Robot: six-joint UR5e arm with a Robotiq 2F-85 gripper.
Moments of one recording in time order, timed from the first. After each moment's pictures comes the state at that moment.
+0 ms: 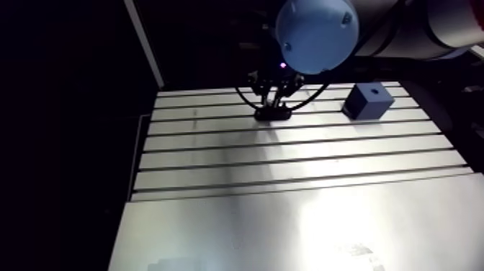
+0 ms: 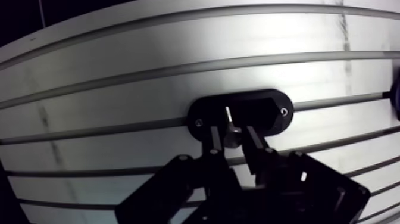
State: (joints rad) arm -0.10 -1.12 1.84 -2.41 -1.54 -1.55
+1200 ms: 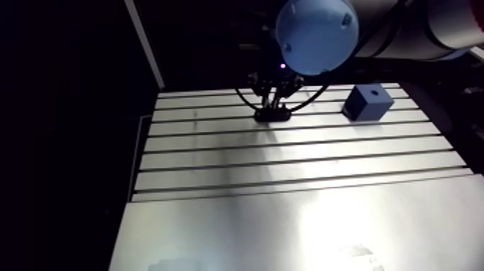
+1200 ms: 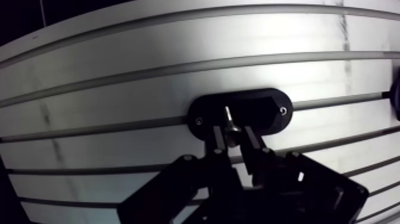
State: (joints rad) arm -0.10 -1.13 1.85 -2.41 -1.54 -1.55
